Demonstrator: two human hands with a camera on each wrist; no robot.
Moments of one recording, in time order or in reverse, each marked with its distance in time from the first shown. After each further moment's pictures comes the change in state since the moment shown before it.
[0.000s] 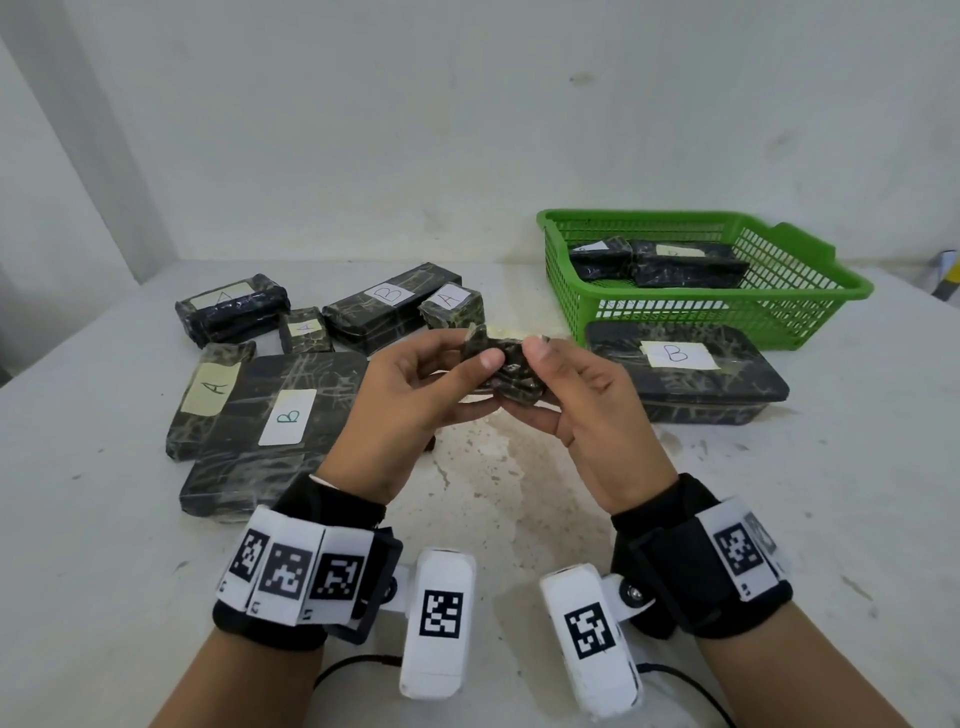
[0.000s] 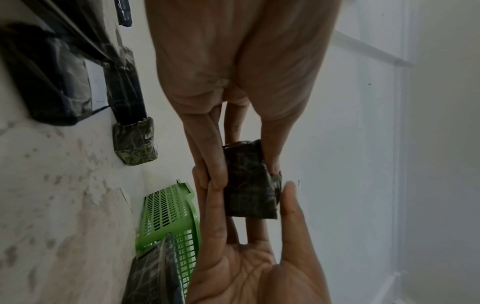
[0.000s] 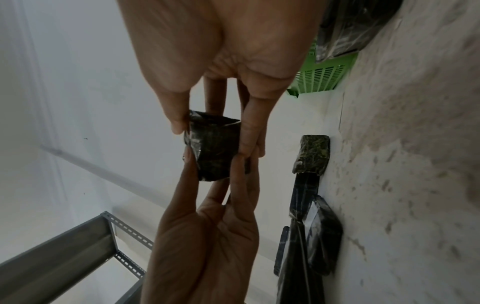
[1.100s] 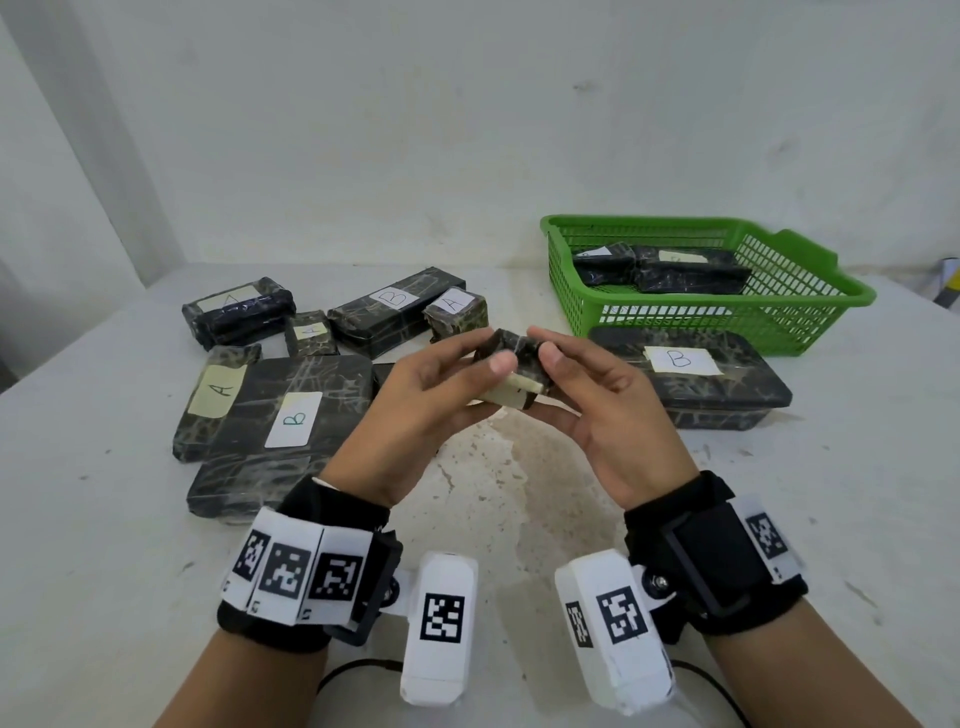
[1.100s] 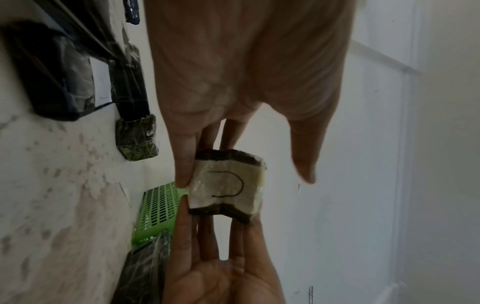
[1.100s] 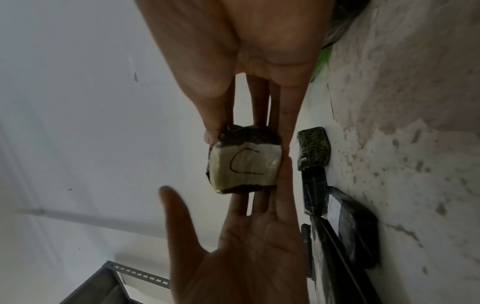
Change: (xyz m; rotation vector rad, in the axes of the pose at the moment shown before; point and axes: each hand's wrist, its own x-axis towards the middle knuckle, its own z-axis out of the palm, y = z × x) left_hand 0.003 -0.003 -0.004 -0.030 -0.102 -0.092; right_hand 0.006 0.000 -0.008 0.137 0.074 0.048
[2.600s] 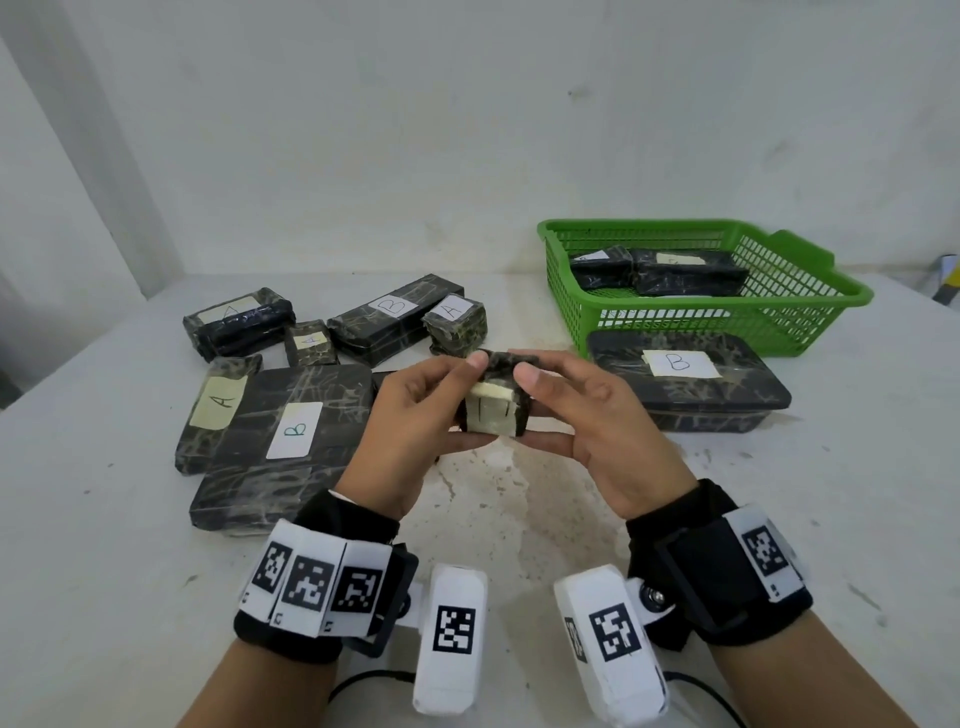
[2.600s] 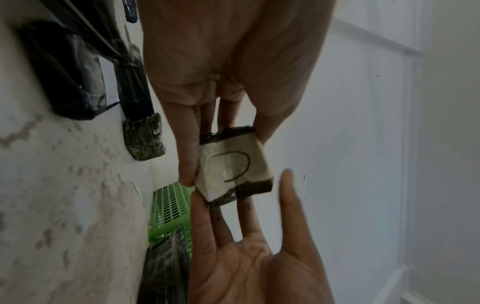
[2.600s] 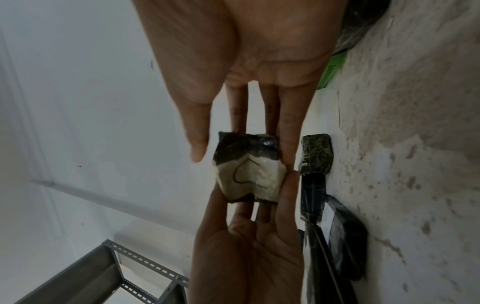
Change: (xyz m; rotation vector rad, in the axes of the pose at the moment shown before) left_hand 0.001 -0.006 0.001 0.096 0.147 -0.016; right_hand -0.004 -0.002 -0.001 -0.171 -0.076 0.070
